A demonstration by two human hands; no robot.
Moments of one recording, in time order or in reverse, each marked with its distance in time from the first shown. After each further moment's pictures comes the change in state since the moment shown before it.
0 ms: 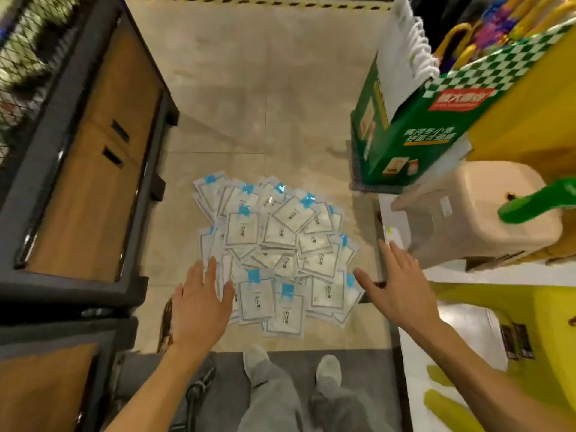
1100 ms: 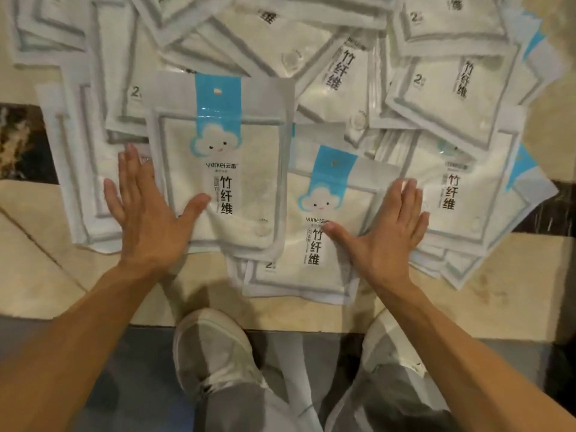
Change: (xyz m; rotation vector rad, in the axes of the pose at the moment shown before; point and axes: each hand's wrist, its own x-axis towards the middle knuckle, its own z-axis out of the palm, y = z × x) left_hand 0.257 -0.230 0.677 -0.242 0.079 -0.119; right_hand 0.190 0.132 0.768 0.170 0.036 0.150
